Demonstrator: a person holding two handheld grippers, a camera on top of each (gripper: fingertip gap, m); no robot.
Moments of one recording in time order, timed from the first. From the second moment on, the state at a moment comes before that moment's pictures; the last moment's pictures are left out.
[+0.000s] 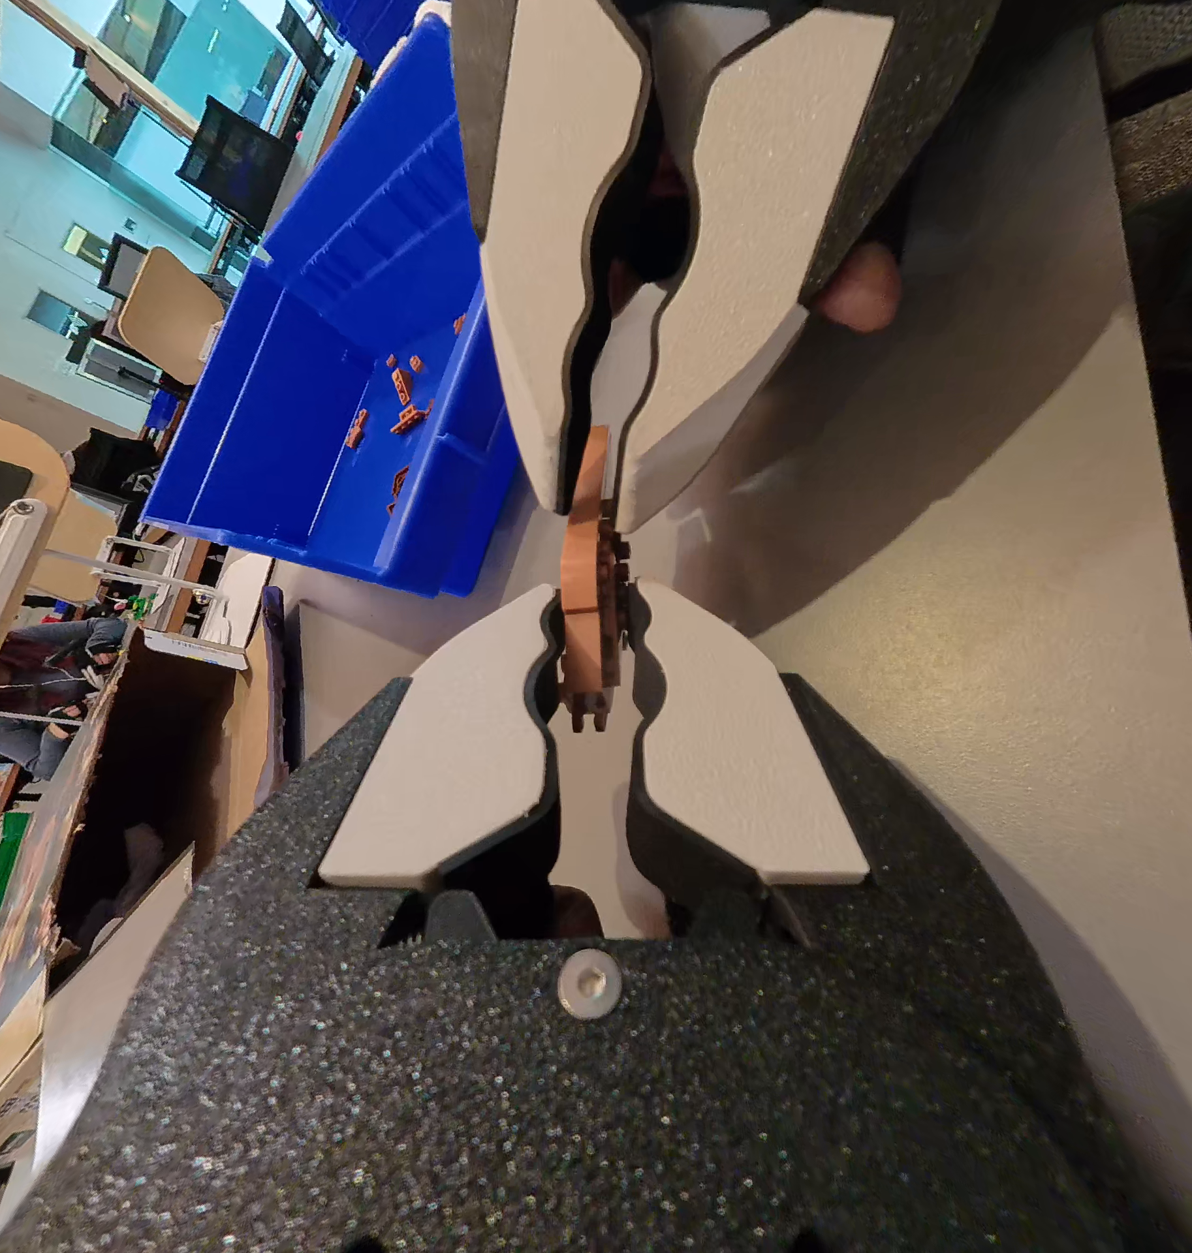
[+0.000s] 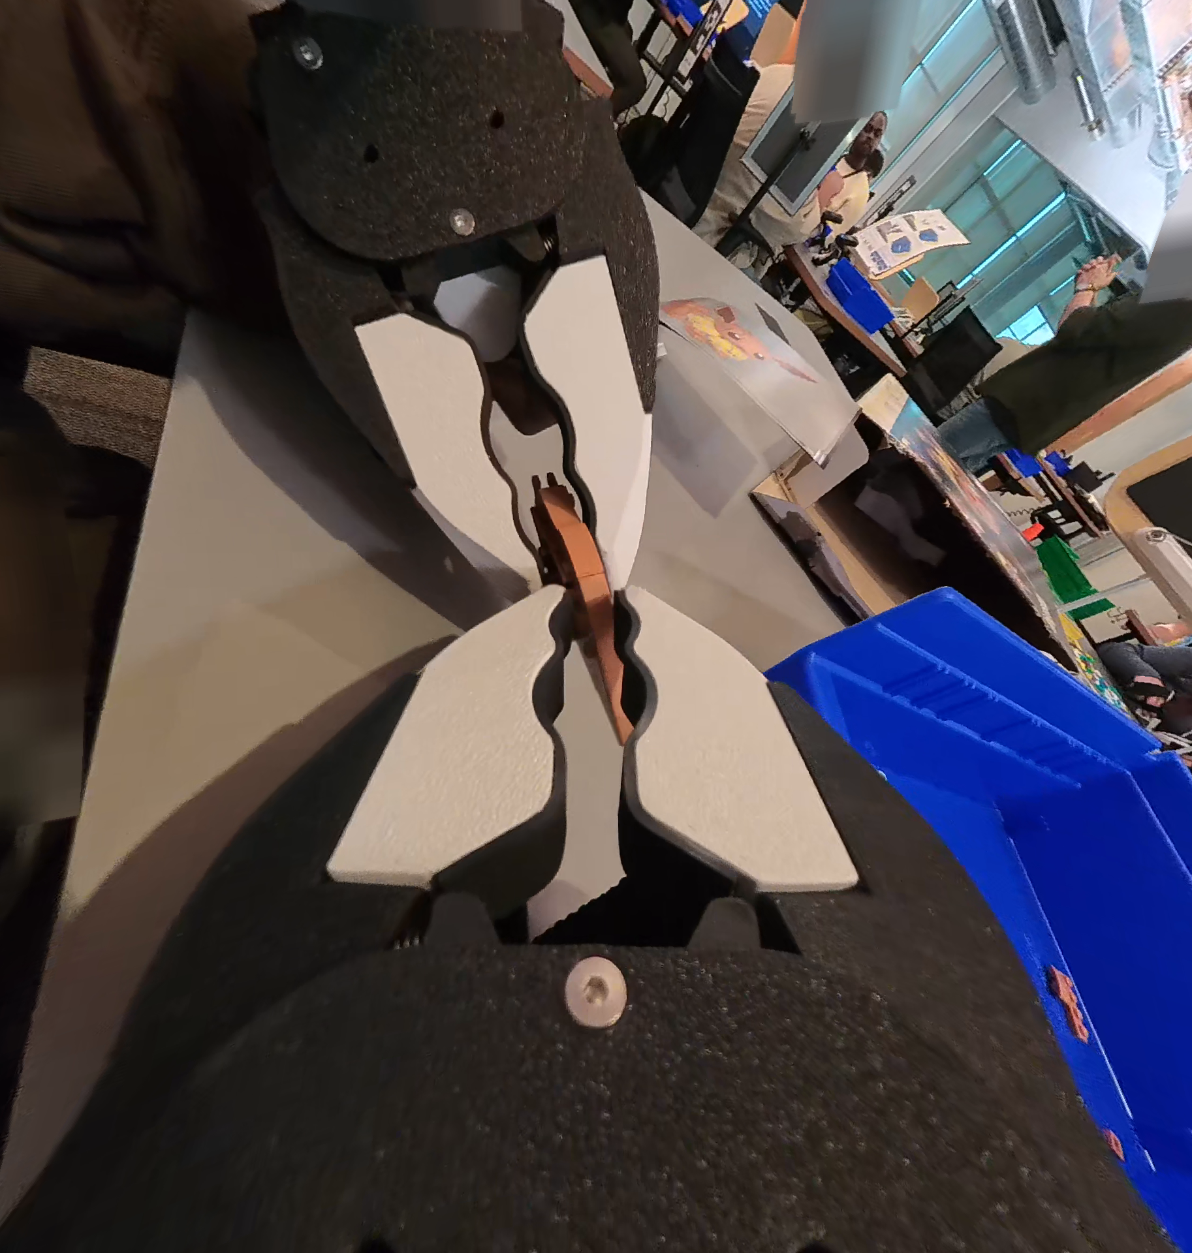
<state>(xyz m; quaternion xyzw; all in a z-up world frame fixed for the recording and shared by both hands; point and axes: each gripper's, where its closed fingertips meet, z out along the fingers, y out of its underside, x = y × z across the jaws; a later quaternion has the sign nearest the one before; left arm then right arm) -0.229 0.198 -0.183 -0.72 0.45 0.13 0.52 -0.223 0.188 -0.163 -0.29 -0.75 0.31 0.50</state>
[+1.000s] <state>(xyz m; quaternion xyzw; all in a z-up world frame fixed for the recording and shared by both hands) -0.244 0.204 -0.173 -0.75 0.37 0.09 0.54 -0.231 0.209 -0.129 -0.43 -0.62 0.44 0.48</state>
